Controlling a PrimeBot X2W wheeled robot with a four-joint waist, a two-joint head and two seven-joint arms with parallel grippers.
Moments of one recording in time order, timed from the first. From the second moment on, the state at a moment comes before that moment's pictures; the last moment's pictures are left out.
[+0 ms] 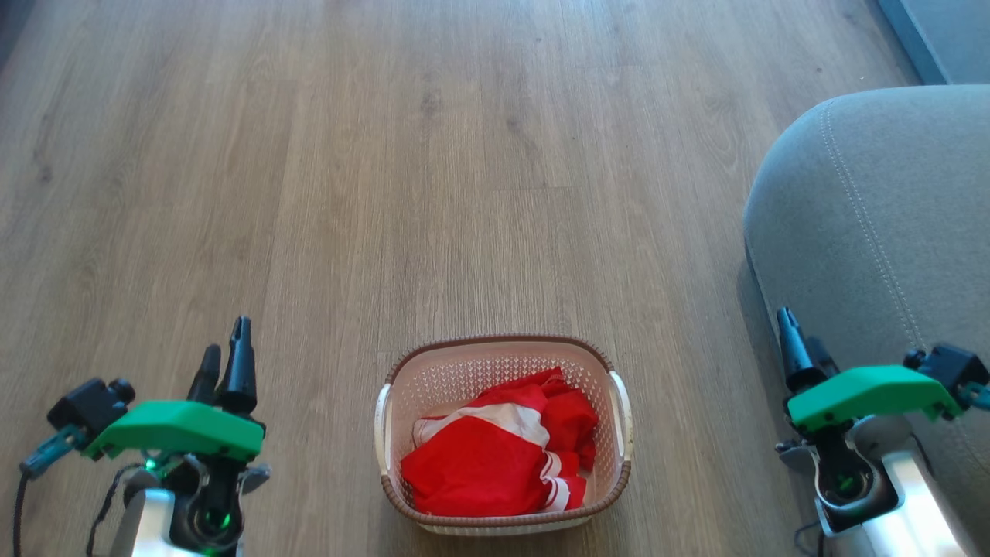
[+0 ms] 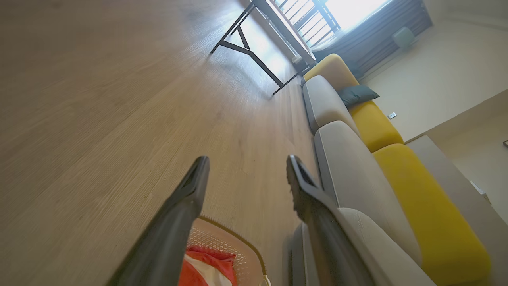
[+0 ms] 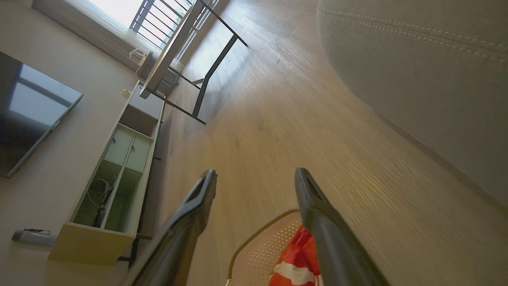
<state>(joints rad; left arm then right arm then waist) -0.14 0.07 0.01 0.41 -0.89 -0.12 -0.08 -0.20 -0.10 0.04 0.43 1.02 0.13 -0.07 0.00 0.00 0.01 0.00</state>
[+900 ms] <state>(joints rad) -0.22 0.08 -0.02 0.47 -0.45 -0.12 -0.15 -0.32 -0.16 0.19 0.52 0.63 0.13 -0.16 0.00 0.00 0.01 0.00</state>
